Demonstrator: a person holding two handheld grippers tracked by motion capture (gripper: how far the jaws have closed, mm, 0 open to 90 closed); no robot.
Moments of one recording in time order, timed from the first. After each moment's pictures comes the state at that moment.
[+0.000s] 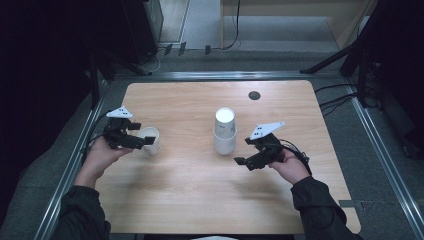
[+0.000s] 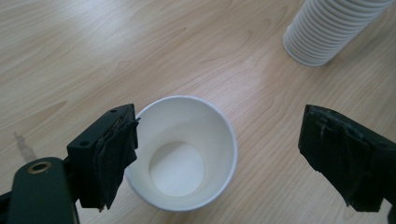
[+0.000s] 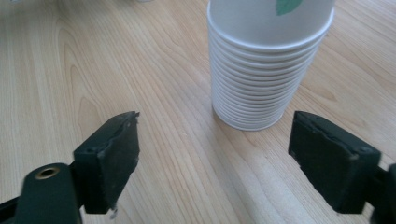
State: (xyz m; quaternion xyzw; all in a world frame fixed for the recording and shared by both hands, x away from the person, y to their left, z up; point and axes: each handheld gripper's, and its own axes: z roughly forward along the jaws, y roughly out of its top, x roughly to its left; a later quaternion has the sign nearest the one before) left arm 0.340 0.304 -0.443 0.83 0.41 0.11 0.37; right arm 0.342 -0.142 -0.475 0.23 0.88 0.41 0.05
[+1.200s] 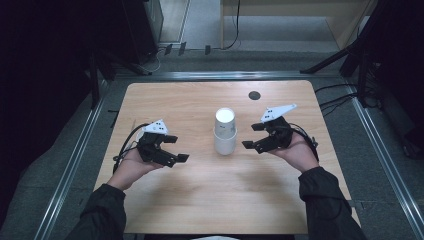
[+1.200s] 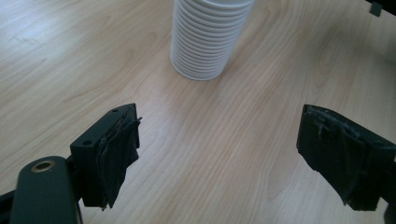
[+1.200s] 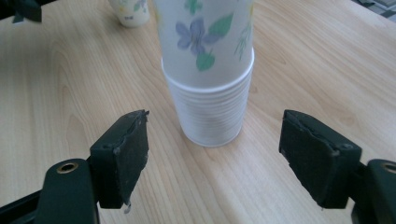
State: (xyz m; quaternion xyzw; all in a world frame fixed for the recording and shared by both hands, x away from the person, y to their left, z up) left arm 0.312 0.210 -0.453 0.86 0.32 0.05 0.40; right arm 0.374 -0.162 -0.441 0.22 0.88 0.42 0.06
